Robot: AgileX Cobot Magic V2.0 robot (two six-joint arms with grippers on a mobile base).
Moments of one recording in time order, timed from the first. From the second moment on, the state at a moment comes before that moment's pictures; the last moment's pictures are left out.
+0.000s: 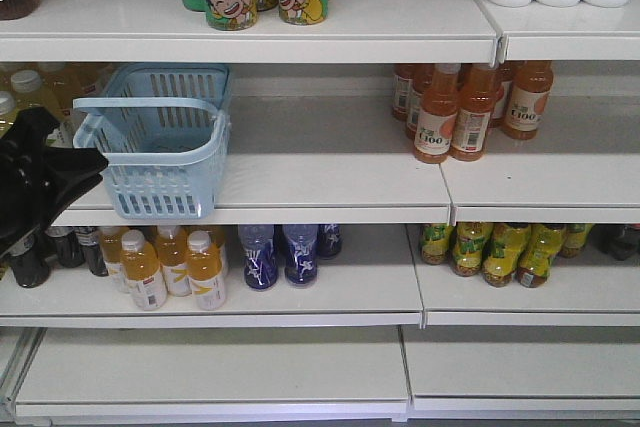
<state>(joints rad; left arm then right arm) -0.01 1.21 -0.69 -1.71 0.44 0.69 0.04 -0.01 0.03 0.01 0.13 0.11</state>
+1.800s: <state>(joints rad) 0.00 1.72 -1.15 -1.71 0.50 0.37 0.04 -0.01 0.03 0.01 0.13 0.11</state>
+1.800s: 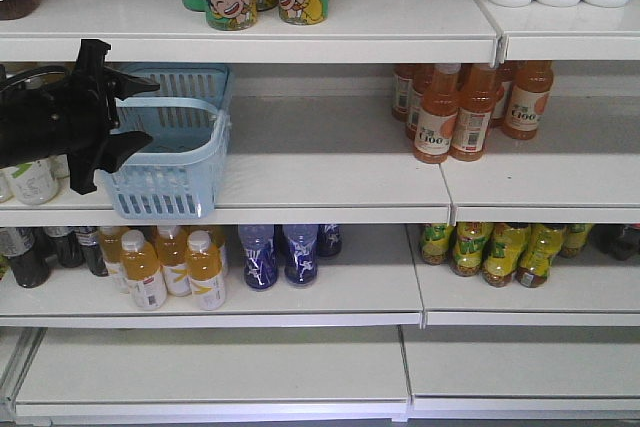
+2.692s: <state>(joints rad) 0.00 1.84 -1.26 -1.71 0.44 0.36 0.04 -0.01 0.03 0.01 0.13 0.11</state>
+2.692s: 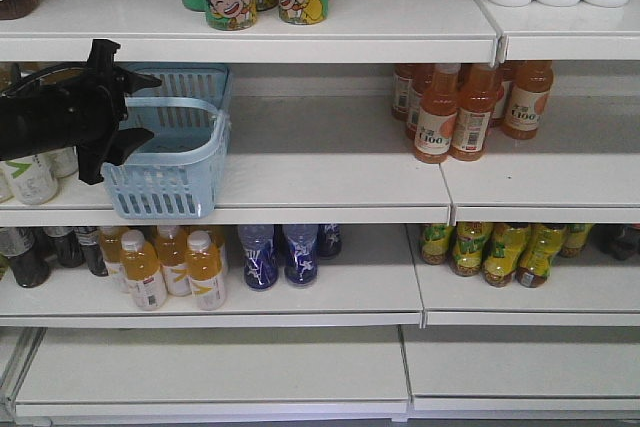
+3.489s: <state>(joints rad) 0.00 1.96 -1.38 -1.71 0.43 0.34 0.04 -0.01 0.03 0.01 0.13 0.11</state>
